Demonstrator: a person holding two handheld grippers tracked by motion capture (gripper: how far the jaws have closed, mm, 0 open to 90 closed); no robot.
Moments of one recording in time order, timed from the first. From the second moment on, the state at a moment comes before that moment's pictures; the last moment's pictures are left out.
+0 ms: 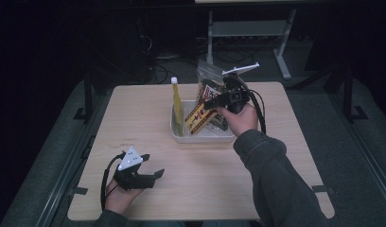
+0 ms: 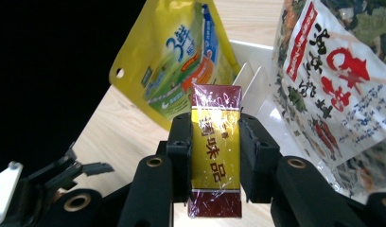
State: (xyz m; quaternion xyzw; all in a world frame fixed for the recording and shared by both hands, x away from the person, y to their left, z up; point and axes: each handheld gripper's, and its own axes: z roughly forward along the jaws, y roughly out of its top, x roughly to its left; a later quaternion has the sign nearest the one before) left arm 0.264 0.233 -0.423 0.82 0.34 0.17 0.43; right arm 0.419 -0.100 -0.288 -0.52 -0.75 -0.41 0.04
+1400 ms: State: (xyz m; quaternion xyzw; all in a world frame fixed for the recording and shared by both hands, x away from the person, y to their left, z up) left arm 0.266 0.244 -0.424 0.81 0.36 0.17 0.43; right arm 0.454 -0.052 -0.309 -0.61 -0.69 -0.39 -0.03
